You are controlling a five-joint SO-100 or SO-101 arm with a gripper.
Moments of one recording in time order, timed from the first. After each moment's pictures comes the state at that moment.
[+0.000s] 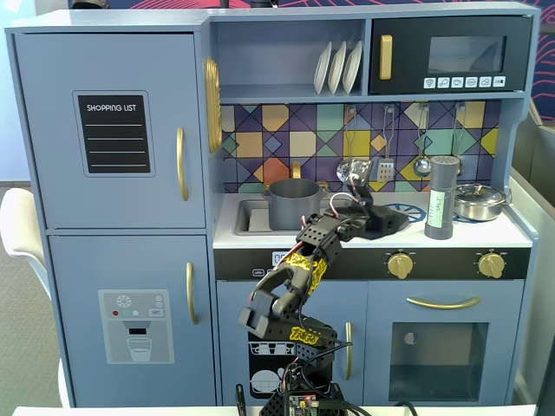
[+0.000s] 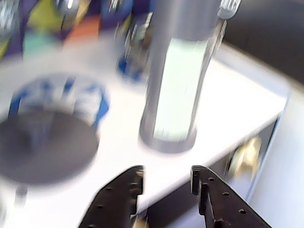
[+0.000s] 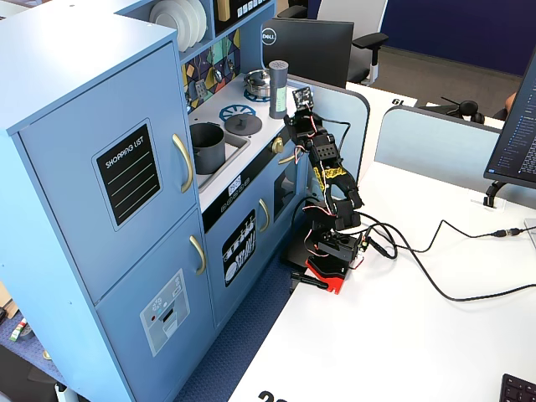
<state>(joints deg) 49.7 149.7 127.2 29.5 -89.5</state>
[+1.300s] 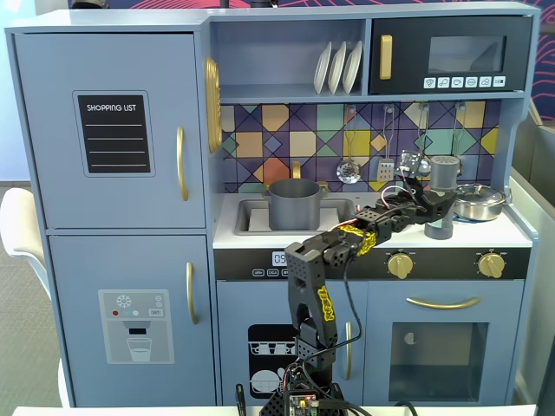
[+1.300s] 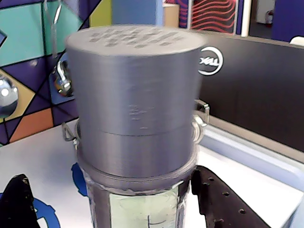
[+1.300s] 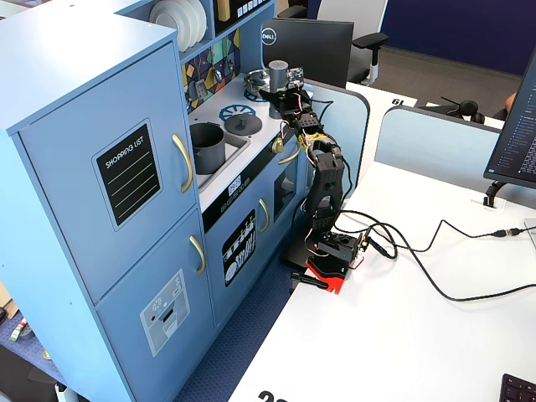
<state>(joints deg) 52.0 100.0 99.1 -0.3 -84.7</state>
